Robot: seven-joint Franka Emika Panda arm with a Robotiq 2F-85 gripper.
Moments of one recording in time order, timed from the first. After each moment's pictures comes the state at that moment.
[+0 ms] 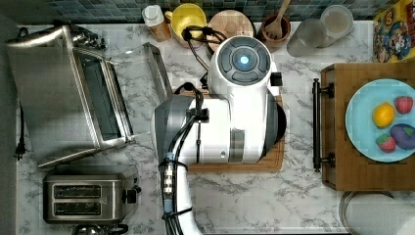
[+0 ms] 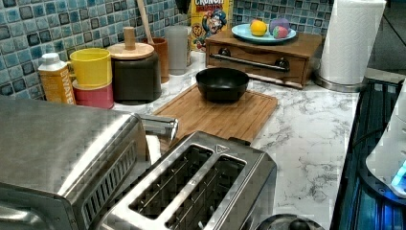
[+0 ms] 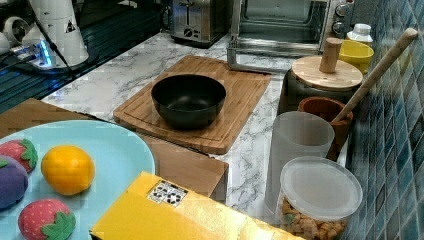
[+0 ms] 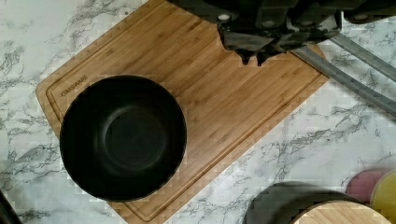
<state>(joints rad) -0.03 0.06 0.01 -1.80 0.05 0.25 -0.11</state>
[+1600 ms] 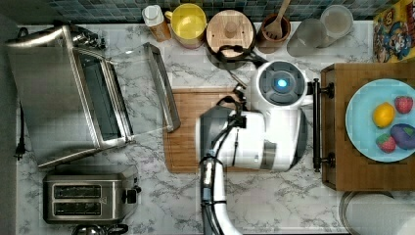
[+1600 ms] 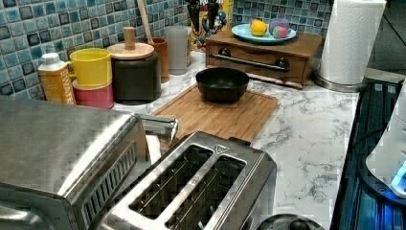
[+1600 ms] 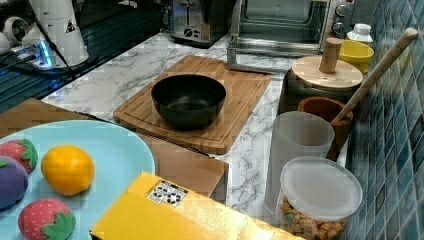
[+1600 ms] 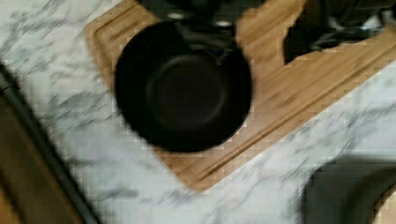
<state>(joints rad) -0.06 0.04 -0.09 -1.99 -0.05 0.45 -0.29</state>
